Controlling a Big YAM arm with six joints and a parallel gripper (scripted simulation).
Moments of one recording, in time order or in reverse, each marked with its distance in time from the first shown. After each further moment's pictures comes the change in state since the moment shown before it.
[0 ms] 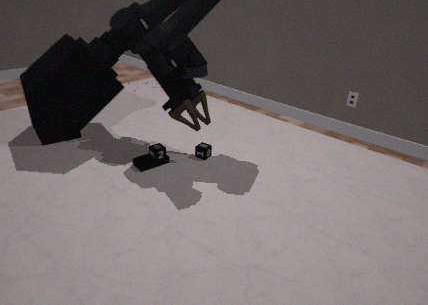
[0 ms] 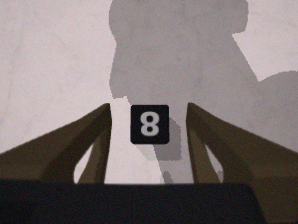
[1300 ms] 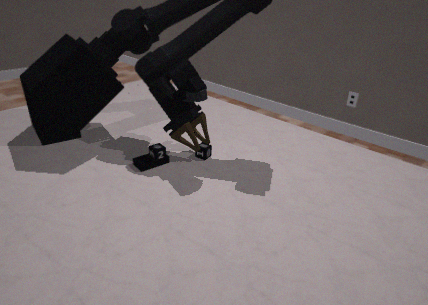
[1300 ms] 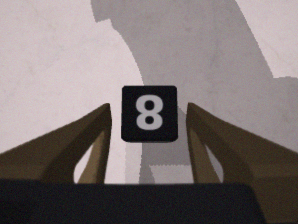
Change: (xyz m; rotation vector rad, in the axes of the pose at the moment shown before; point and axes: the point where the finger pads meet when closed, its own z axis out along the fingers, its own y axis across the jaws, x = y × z) arm 0.041 0.000 0.041 0.000 0.002 0.000
